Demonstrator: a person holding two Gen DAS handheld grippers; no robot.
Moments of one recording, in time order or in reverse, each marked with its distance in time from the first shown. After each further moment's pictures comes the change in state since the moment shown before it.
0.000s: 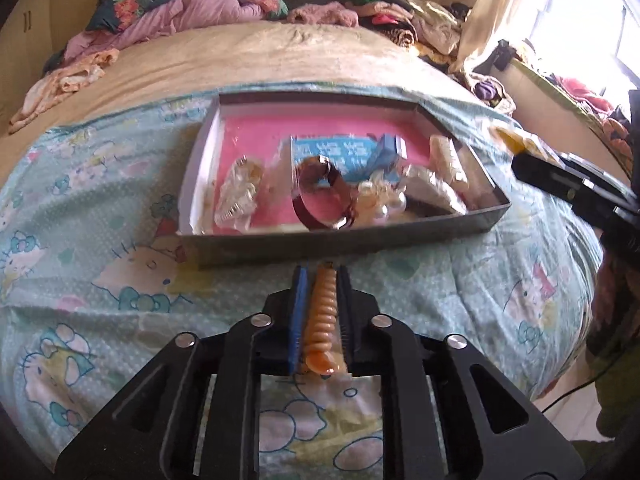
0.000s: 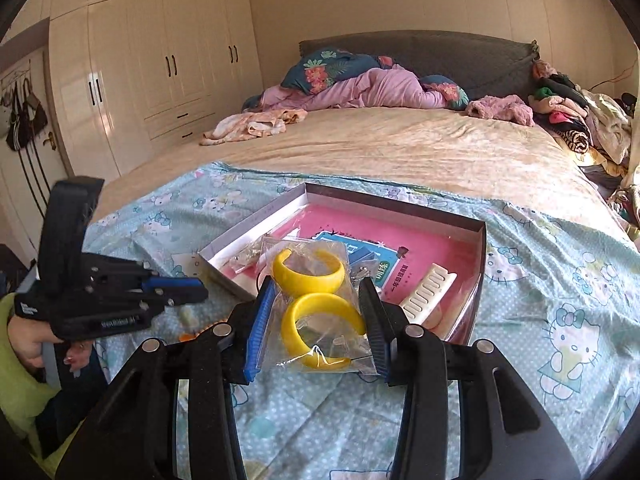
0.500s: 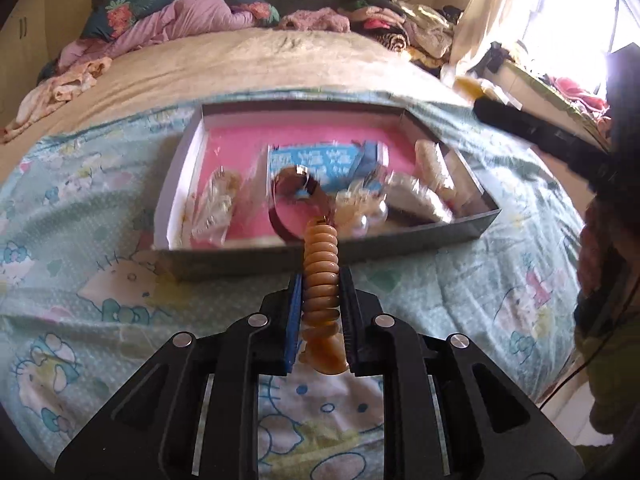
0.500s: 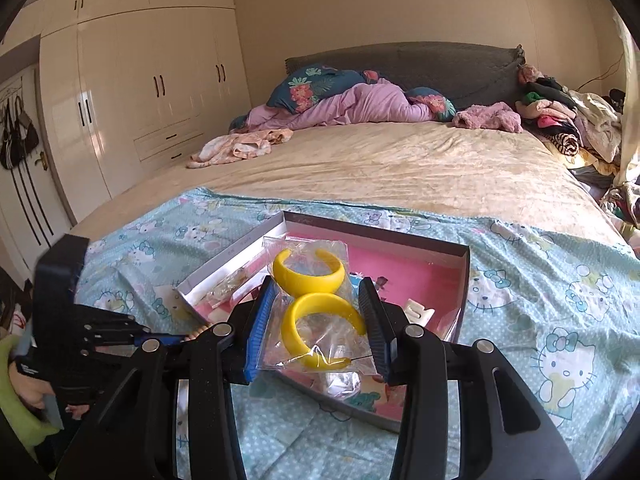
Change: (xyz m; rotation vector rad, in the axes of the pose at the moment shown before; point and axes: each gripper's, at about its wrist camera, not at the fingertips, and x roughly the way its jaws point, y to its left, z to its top) left arm -0.009 -0.015 0.012 0.015 -0.073 -0.009; right arm 0.011 -0.023 0.020 0.037 -0.071 -0.033
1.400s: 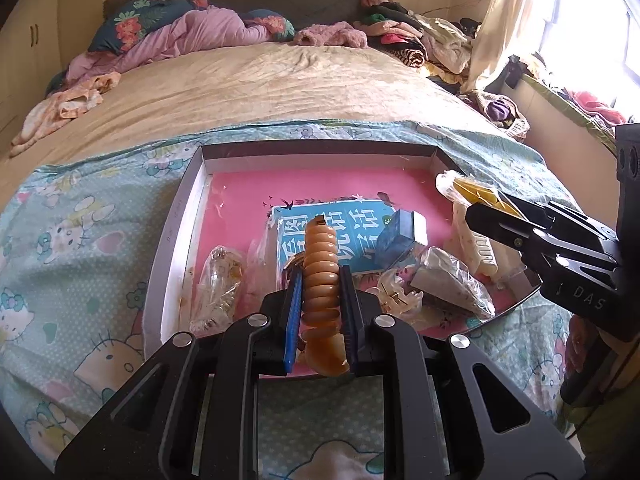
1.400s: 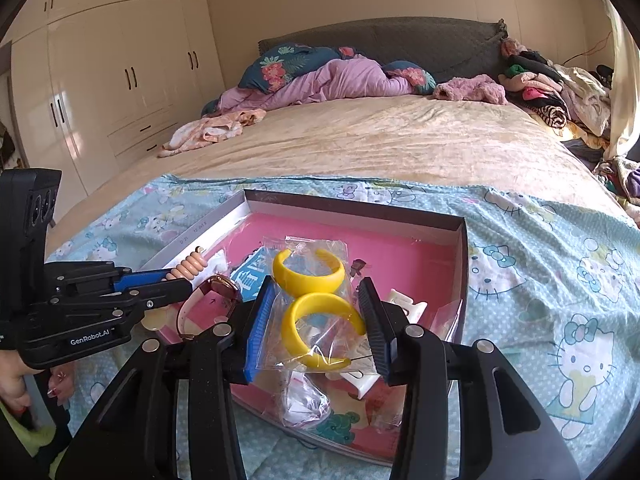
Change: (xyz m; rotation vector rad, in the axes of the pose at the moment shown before) left arm 0.046 0.008 0.049 -0.020 -0.026 0.060; right arm 0.056 -0.024 -0.011 0.060 0.076 -0.059
